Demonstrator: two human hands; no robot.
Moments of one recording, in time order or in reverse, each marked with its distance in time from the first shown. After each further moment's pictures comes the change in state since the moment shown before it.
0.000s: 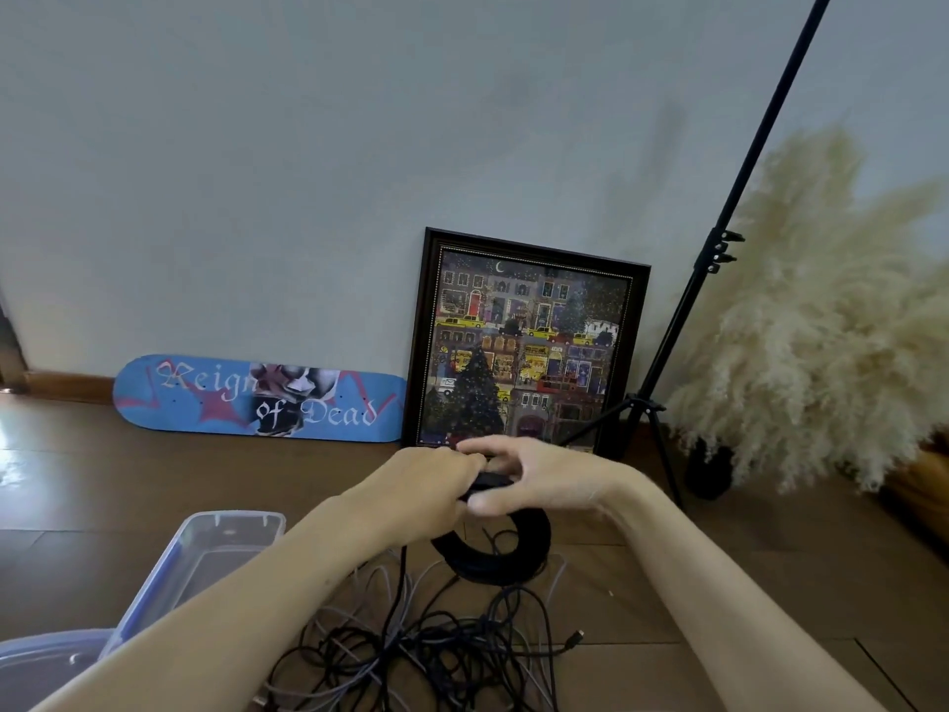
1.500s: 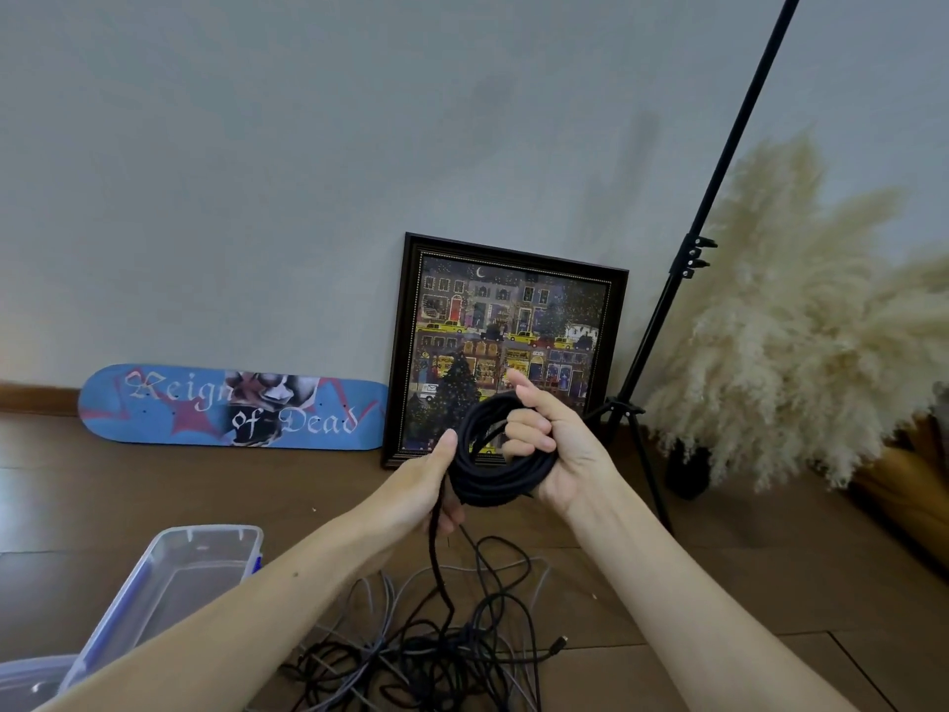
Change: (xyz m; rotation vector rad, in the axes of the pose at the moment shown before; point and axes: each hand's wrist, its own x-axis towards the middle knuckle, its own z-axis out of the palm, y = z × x) left_hand 0.013 0.008 0.020 -1.220 0.018 -0.496; right_hand 0.009 -0.004 -0.003 1.562 0.430 -0.254
